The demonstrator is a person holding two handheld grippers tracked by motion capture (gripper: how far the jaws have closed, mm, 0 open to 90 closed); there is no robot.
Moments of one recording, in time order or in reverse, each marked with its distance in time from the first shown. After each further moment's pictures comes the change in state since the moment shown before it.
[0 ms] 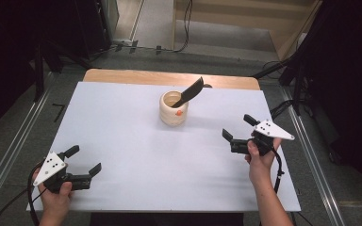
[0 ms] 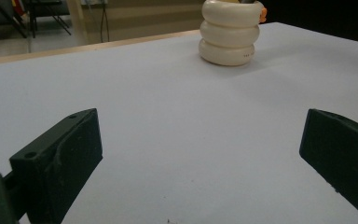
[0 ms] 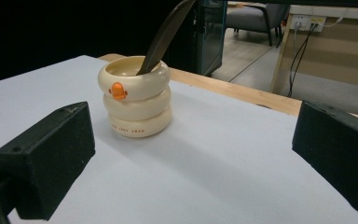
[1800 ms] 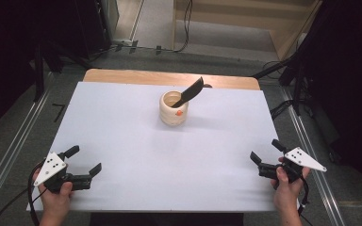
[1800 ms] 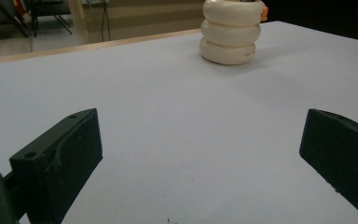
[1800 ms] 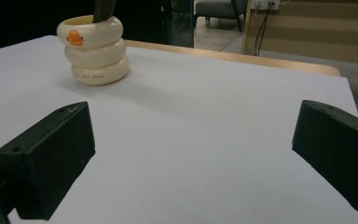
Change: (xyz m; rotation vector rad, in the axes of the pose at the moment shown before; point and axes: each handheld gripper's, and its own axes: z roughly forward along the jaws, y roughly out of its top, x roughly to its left) left arm 0.000 0.000 0.000 0.005 0.004 0.002; right arm -0.035 -0.065 -0.081 0.024 -0.111 0.059
